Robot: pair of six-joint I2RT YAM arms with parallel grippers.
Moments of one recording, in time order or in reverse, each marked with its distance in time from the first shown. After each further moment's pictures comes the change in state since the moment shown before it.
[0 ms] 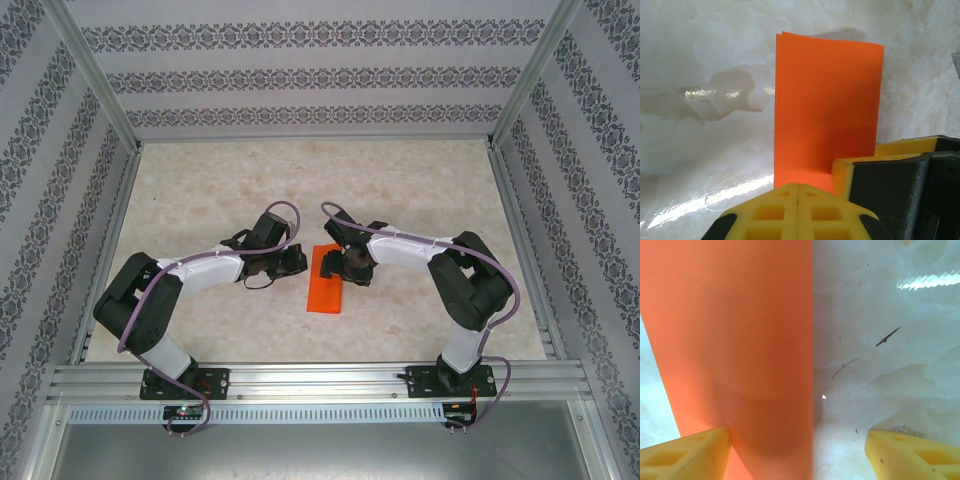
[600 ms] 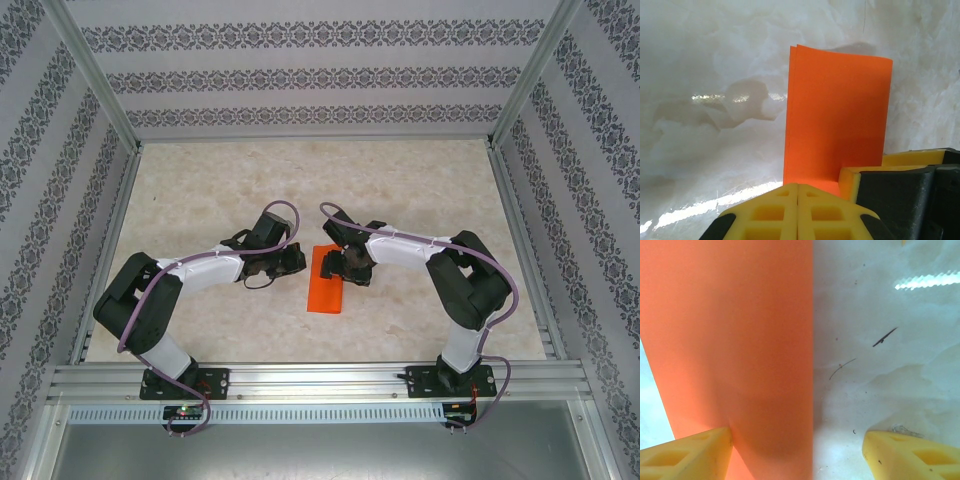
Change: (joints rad) left arm 0.000 0.000 0.001 -0.002 -0.048 -0.018; right arm 0.004 0.011 0.010 -0.014 0.014 0.002
